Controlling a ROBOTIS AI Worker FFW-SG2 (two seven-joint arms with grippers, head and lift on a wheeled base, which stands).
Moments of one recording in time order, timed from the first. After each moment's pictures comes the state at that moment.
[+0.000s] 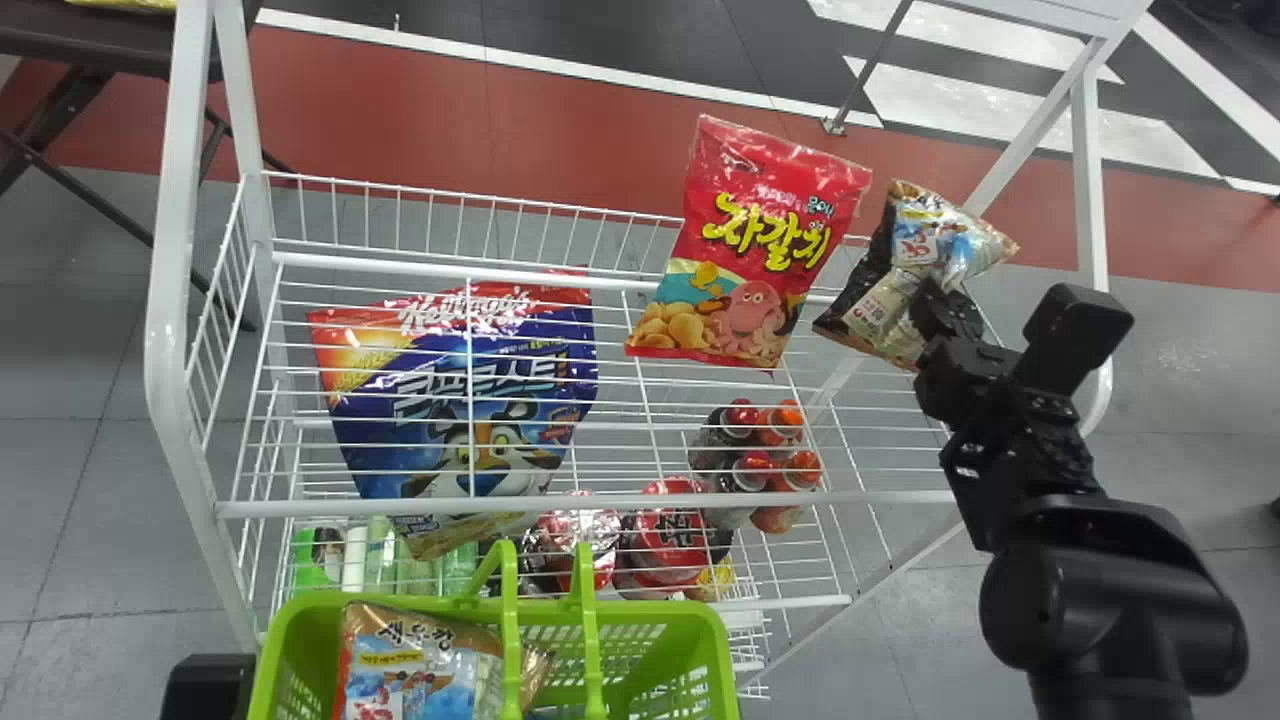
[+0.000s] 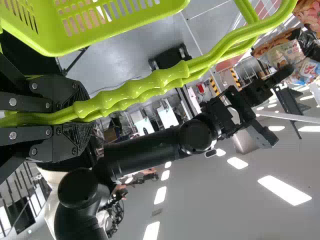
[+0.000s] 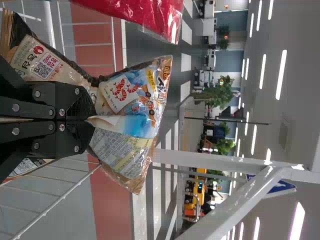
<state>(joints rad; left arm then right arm) 0.63 0.03 -0.18 -2.29 0.28 1.21 -1.13 0.22 -0.27 -0.36 -1.85 -0.28 0.28 -0.04</state>
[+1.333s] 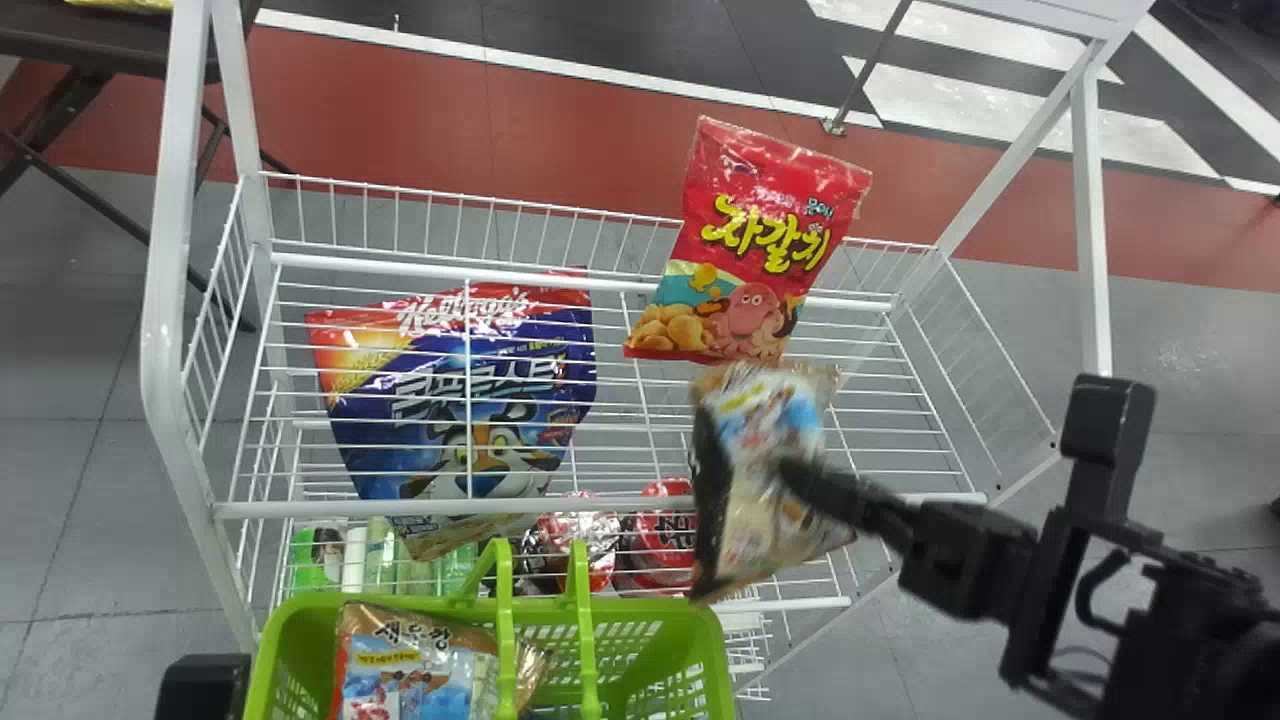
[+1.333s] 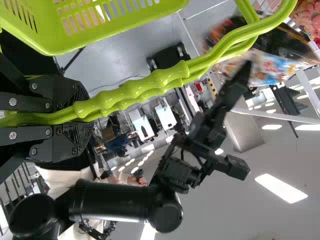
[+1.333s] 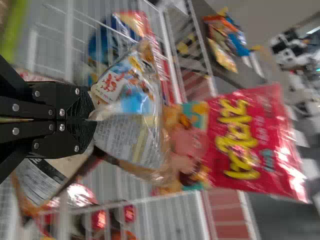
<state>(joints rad) 0.63 0.03 -0.17 -2.28 0.28 1.20 -1.14 0.51 -0.16 -0.65 -2.56 -0.72 1.44 0.38</state>
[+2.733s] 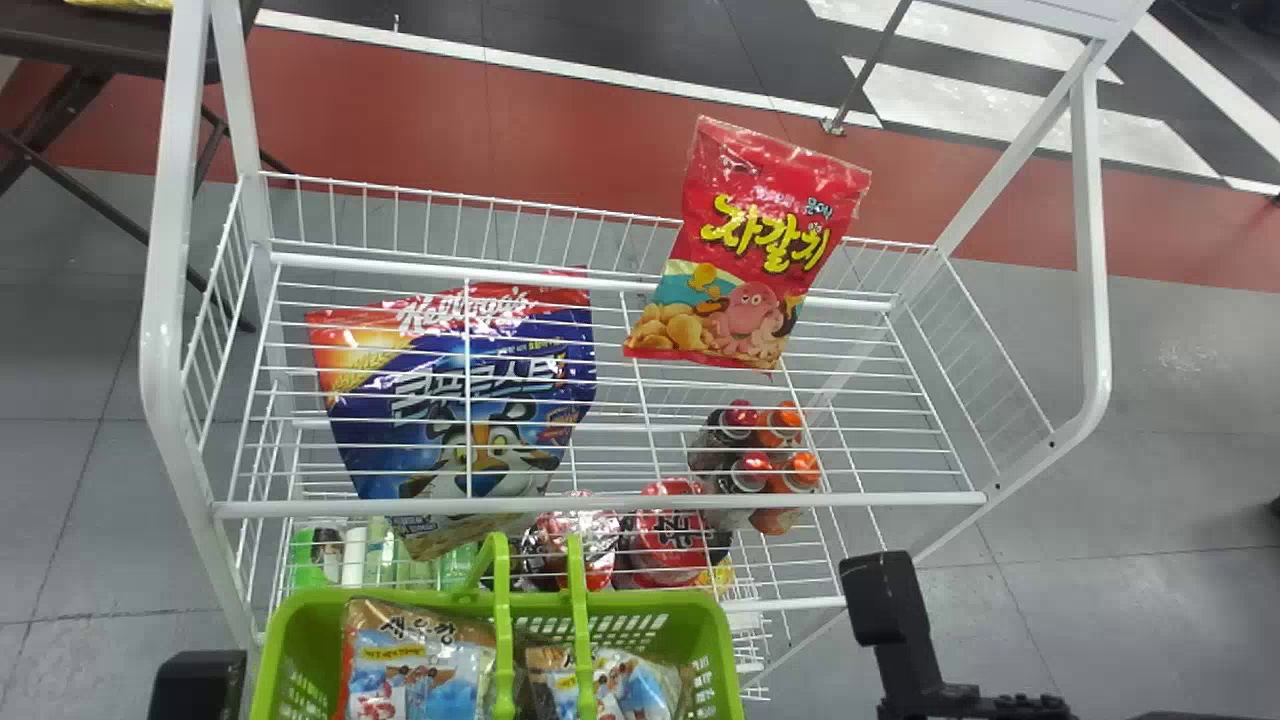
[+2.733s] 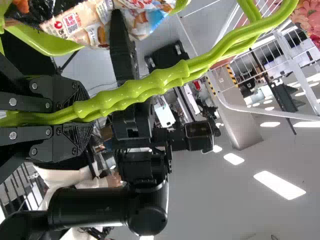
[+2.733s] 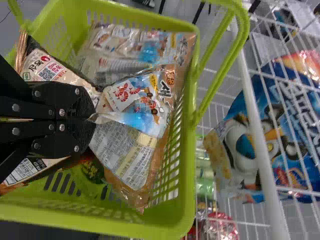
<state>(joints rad) 0.63 0.03 -0.17 -2.28 0.29 1.19 -1.14 0.67 -0.22 -0.36 -2.54 -0.68 1.56 0.29</state>
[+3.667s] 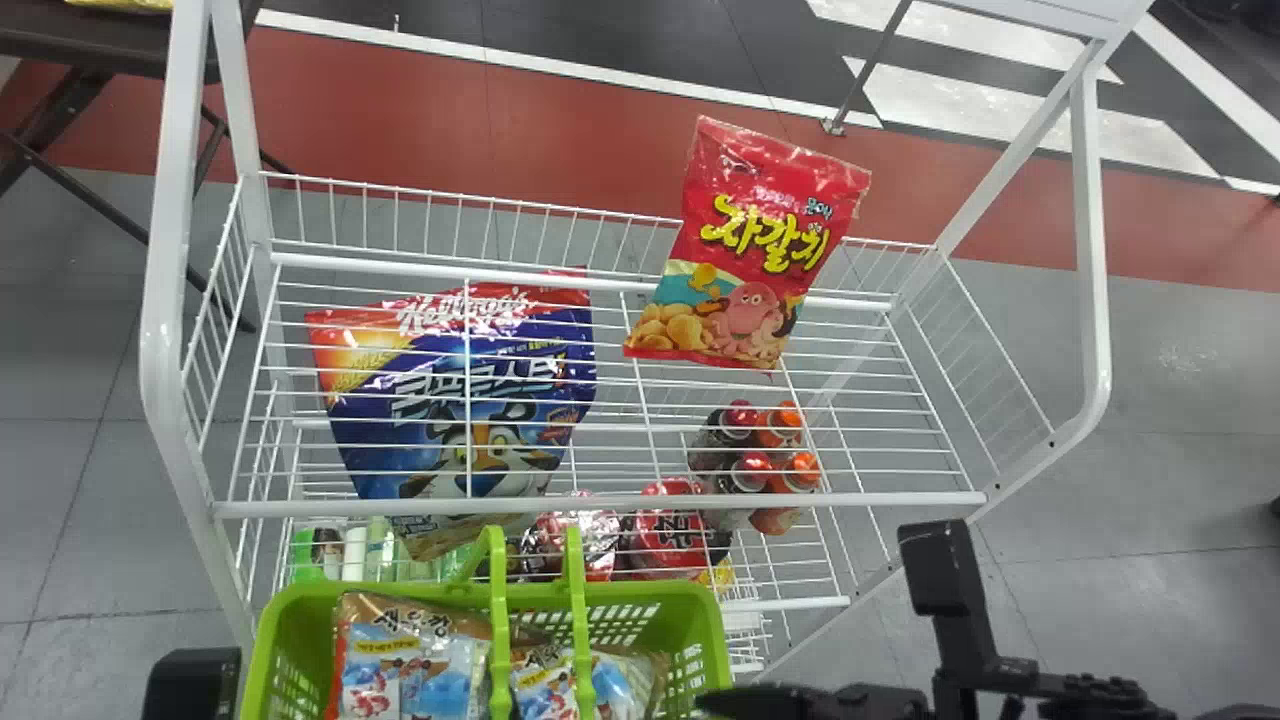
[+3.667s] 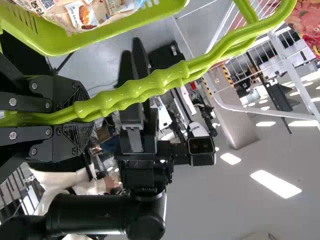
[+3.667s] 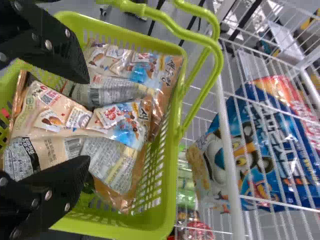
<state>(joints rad) 0.63 0.02 -0.17 -2.27 0.29 1.17 -1.14 0.69 -0.20 -0.43 -2.63 -0.61 1.41 0.48</state>
